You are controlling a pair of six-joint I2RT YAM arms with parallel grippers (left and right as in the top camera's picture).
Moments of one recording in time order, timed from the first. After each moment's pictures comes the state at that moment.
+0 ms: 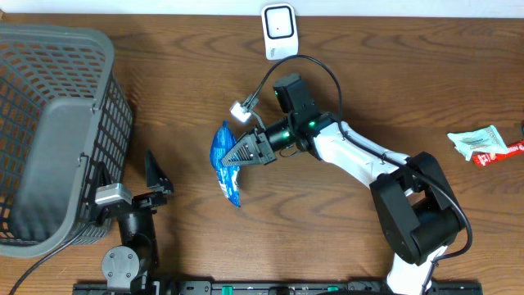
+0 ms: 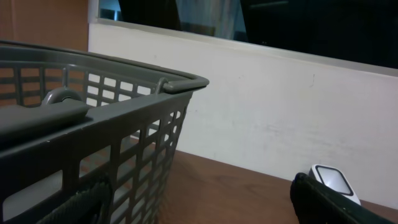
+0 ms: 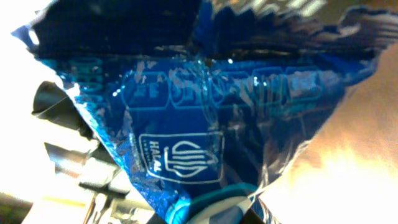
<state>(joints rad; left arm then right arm) -0.07 0.05 0.05 0.20 -0.27 -0.15 0.56 1.95 1.23 -0.06 -1.41 0.23</state>
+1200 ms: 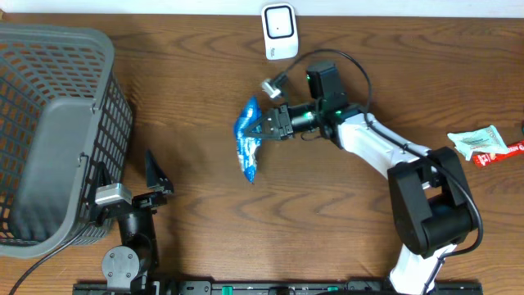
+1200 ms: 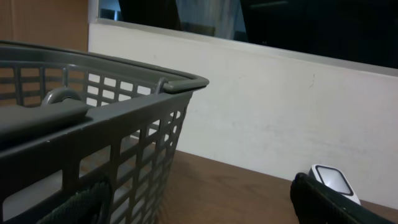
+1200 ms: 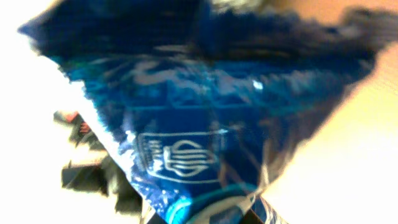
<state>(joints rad) -0.07 0.05 0.05 0.20 -0.27 -0.15 0.40 1.94 1.20 -0.05 -1.23 0.63</state>
